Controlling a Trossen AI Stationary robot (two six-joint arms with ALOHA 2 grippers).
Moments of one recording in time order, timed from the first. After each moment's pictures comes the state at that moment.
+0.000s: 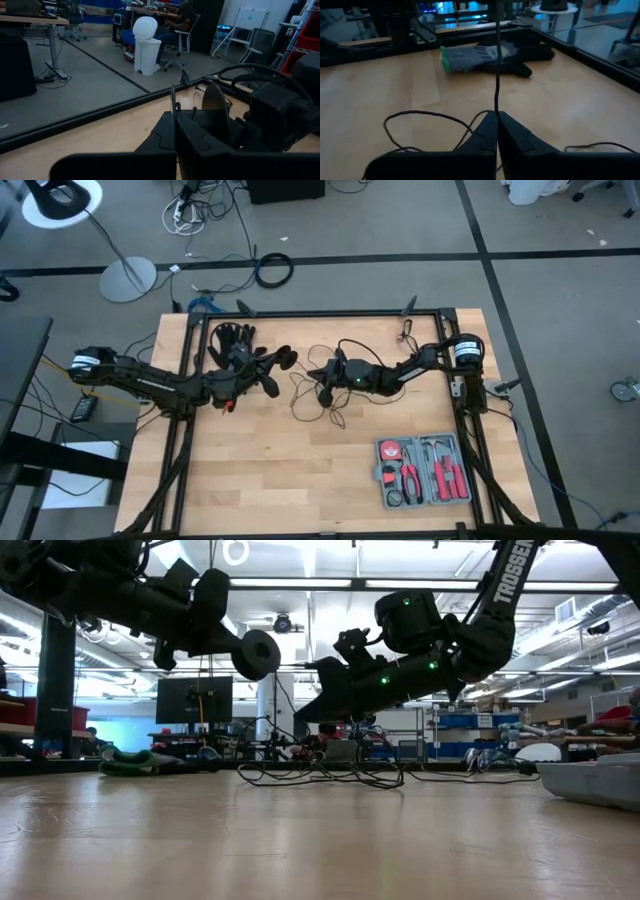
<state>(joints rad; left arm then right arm) -0.05 1.13 0.34 0.71 -0.81 -0.29 -0.11 1.98 0.83 0.91 0.18 0.10</state>
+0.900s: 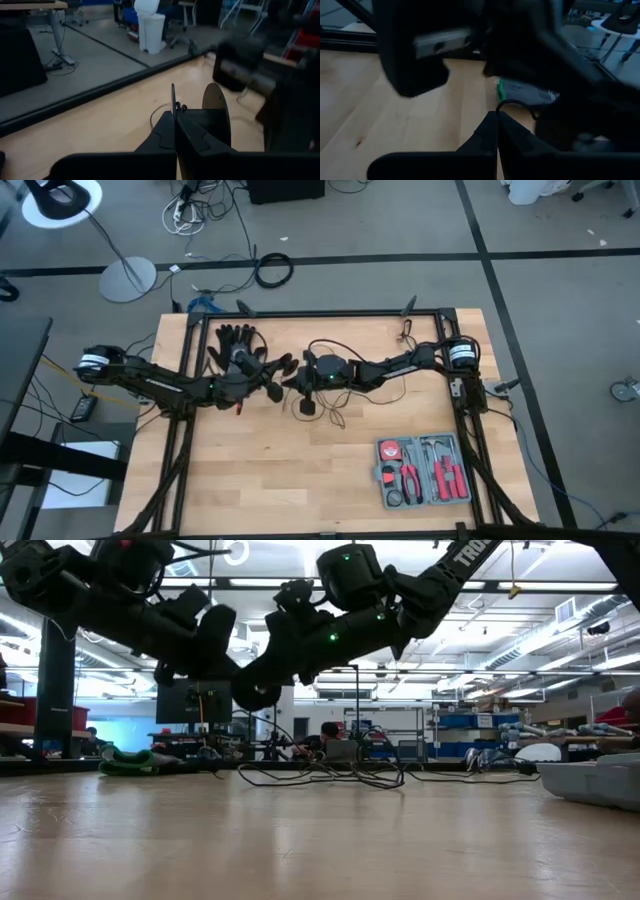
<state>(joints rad) -0.05 1.23 0.34 0.60 -0.78 -0.32 -0.08 2.01 1.21 0.51 0.00 -0.11</state>
